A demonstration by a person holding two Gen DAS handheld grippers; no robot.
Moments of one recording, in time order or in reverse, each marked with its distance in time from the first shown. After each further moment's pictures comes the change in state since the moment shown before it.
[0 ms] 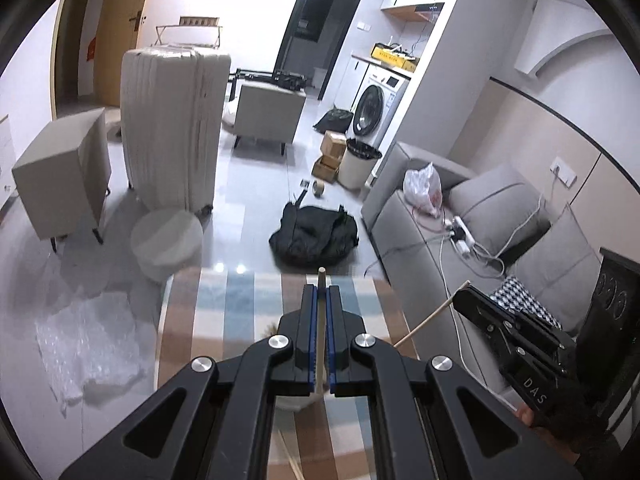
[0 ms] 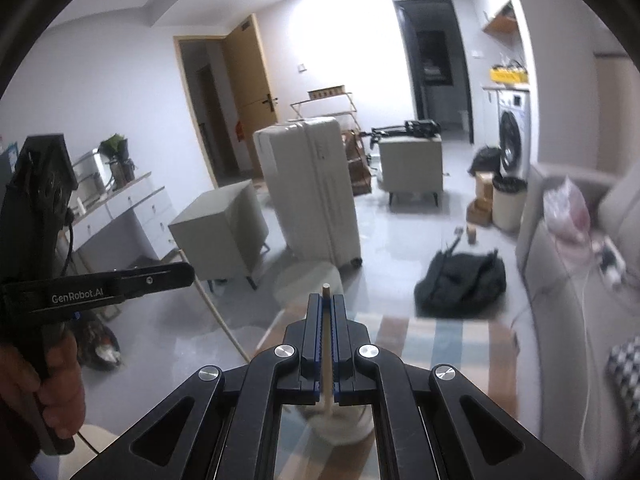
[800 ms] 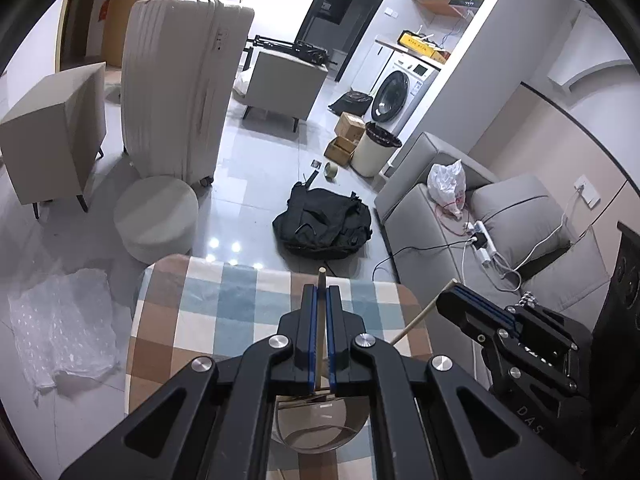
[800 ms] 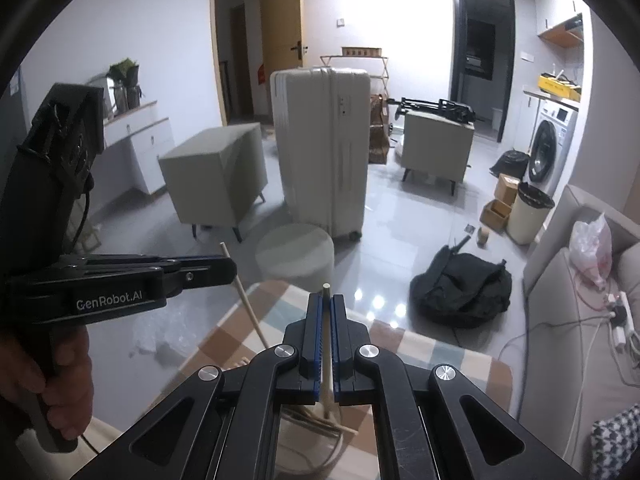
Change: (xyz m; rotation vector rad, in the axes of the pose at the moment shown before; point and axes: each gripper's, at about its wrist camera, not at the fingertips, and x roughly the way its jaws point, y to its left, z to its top) left arm 0.087 0.043 -0.004 -0.113 0.073 -0.014; right arm 0.118 0.006 -0.005 -0.199 0.169 -0.007
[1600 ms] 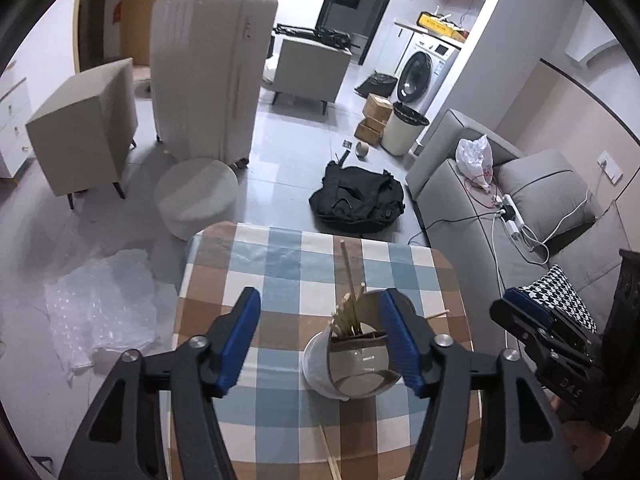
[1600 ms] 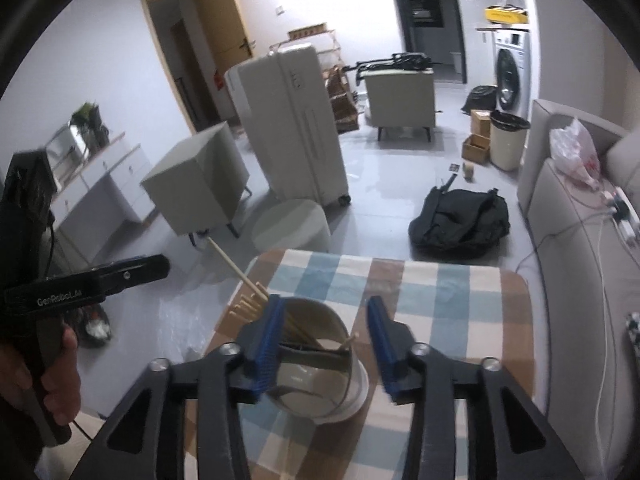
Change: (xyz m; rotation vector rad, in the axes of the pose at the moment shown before) left arm -0.046 0.006 -0.031 0.025 0.044 0.141; right arm -0.035 -0.028 -0.055 0.289 0.044 0.009
